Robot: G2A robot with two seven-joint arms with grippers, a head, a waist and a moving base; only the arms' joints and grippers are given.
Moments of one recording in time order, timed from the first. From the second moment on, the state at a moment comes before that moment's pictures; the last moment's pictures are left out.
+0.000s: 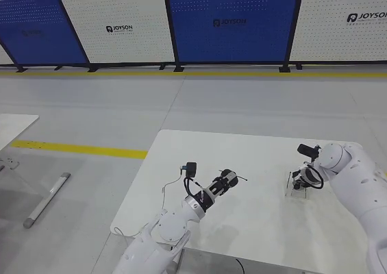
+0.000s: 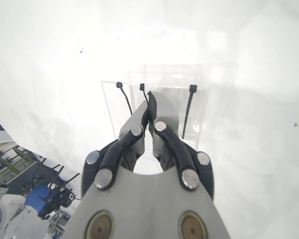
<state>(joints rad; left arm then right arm) 1.46 -1.30 -1.13 -1.64 0.02 -0.17 -0.18 -0.40 -1.38 0.67 -0.35 -0.38 0.11 1.12</state>
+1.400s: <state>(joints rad) 1.46 -1.30 -1.13 -1.64 0.02 -0.17 -0.18 -0.75 -1.14 0.99 -0.96 -0.48 0.03 1.07</state>
